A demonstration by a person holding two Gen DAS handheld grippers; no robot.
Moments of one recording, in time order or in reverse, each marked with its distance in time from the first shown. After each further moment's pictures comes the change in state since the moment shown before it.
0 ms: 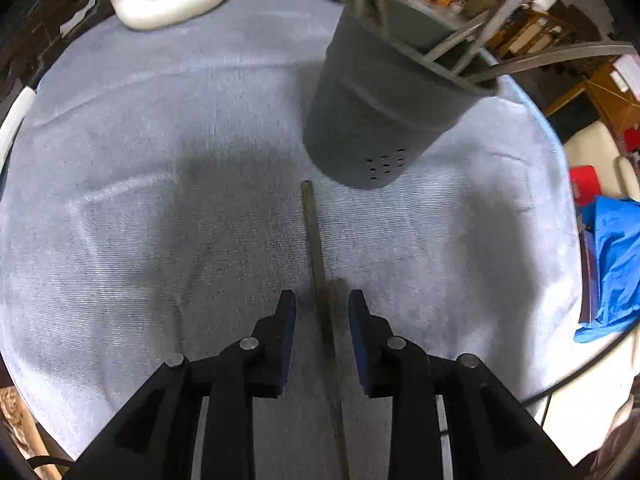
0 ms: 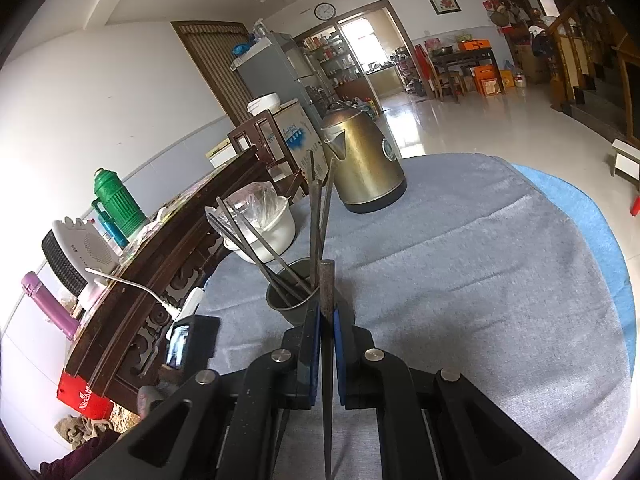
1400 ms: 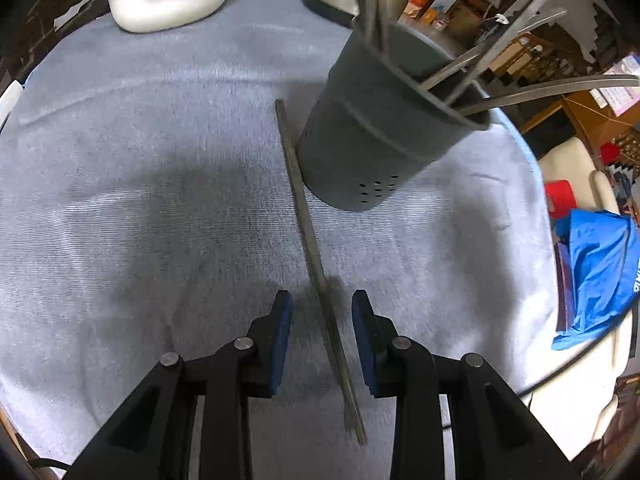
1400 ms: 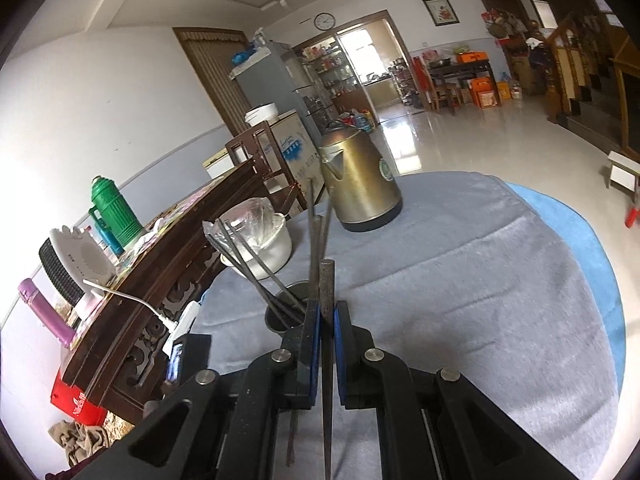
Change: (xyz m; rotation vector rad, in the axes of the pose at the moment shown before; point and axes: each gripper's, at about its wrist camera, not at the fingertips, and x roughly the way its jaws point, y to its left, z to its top) left arm -0.004 0.024 0.002 -0.002 -0.044 -0.105; right arm -0.009 0.002 0.017 -0.013 -0.044 -0.025
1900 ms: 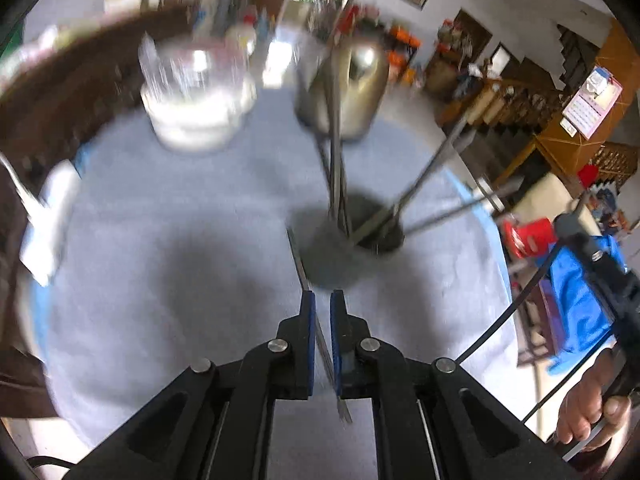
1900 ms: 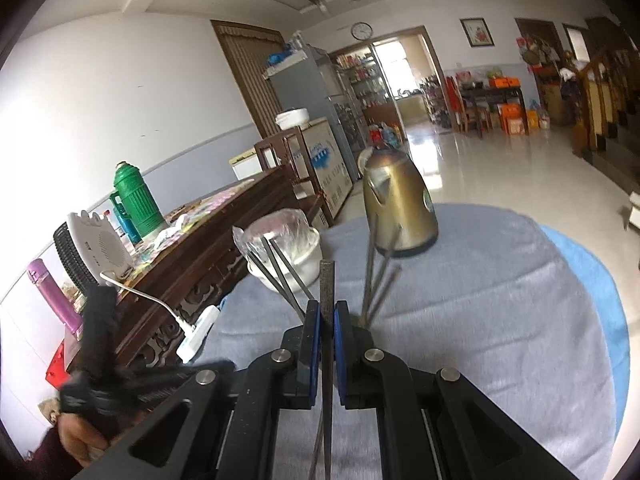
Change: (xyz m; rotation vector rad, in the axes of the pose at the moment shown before) left arm -0.118 0.011 0.007 0.041 -0.216 -0.050; right arm 0.016 0.051 0.020 -0.111 -0.021 0.057
